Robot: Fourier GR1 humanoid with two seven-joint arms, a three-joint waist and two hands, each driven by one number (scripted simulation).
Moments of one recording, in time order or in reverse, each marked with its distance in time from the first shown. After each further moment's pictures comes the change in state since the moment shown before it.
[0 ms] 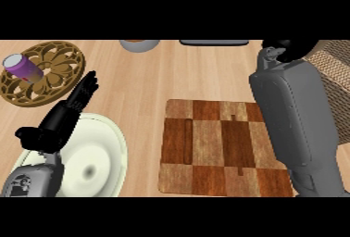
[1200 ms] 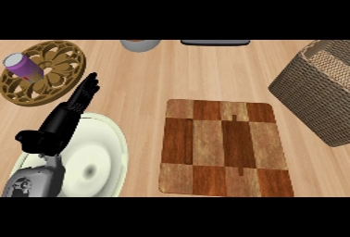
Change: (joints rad) left arm 0.015 -0.010 -0.003 -0.016 -0.007 -0.006 -0.003; right arm -0.049 -0.364 -0.358 0.403 -0.120 -0.224 -0.233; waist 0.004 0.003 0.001
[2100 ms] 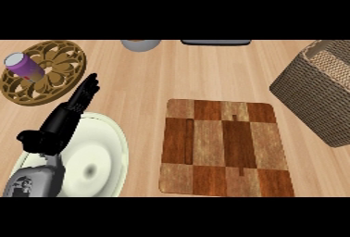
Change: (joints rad) left arm -0.002 0.001 0.007 0.020 -0.008 -0.007 -0.020; right arm 0.133 -0.119 -0.111 0.216 -0.210 -0.309 -0.361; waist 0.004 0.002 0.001
